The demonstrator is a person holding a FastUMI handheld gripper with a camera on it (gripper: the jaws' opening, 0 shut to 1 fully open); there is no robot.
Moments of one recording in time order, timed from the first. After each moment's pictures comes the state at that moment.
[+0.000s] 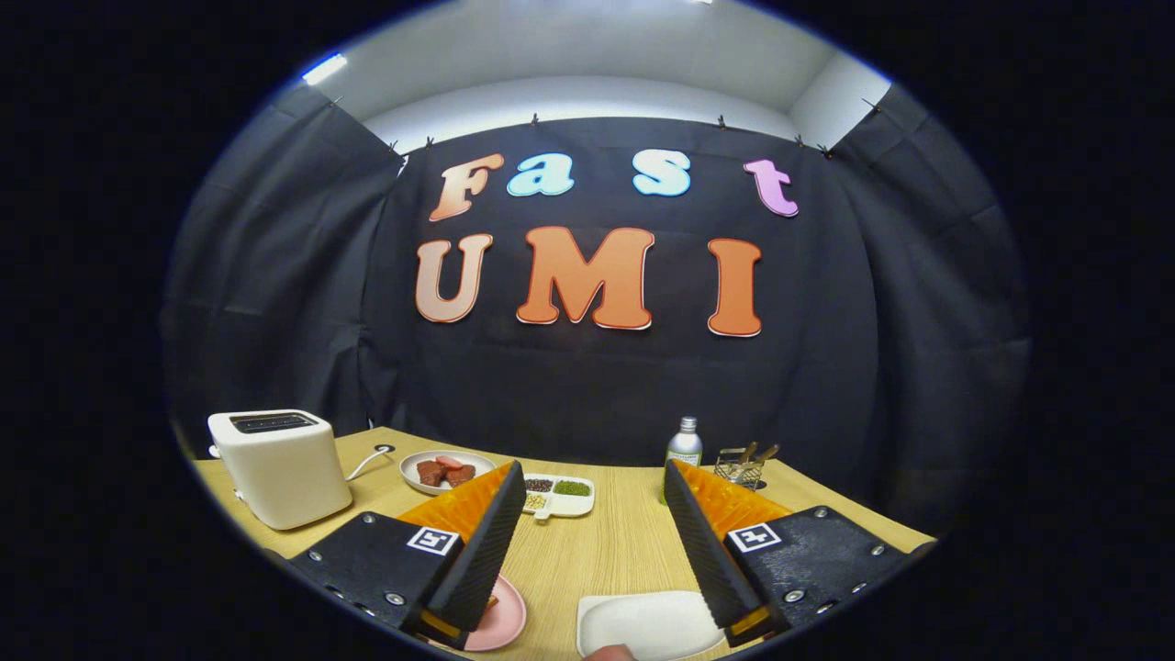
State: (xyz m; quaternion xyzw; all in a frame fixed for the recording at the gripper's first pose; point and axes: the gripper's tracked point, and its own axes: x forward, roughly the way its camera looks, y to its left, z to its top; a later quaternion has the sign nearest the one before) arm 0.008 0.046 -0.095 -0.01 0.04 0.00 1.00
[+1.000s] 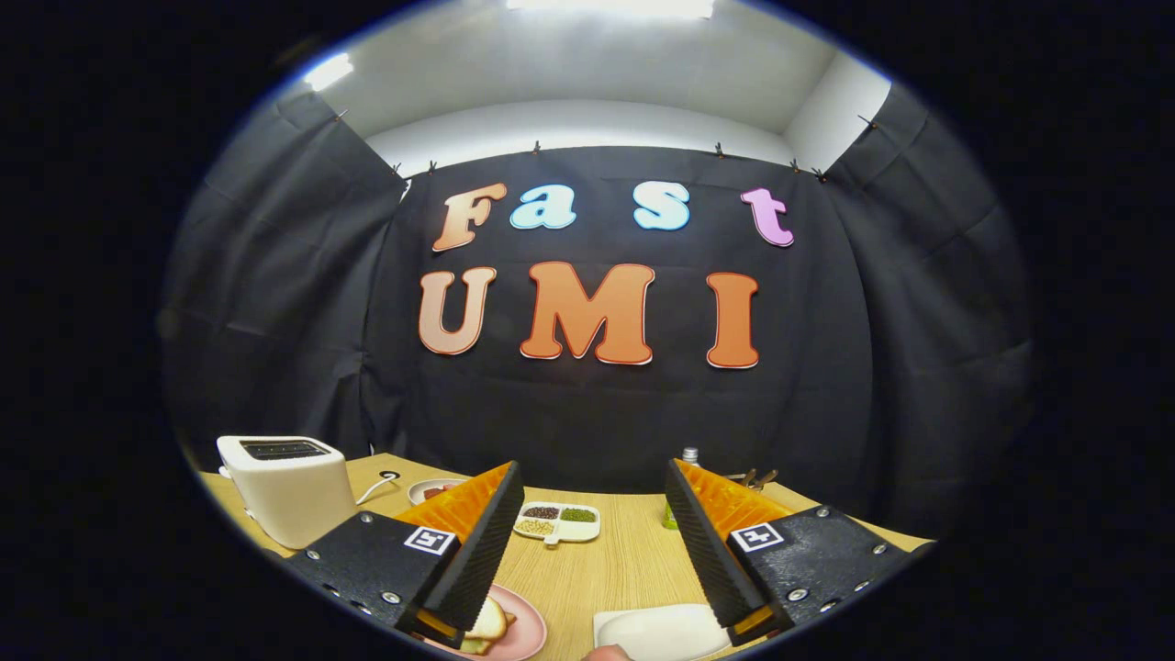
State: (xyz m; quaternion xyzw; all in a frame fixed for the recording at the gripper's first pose) arm 0.001 0.067 -0.062 0.00 0.00 -0.01 1.00
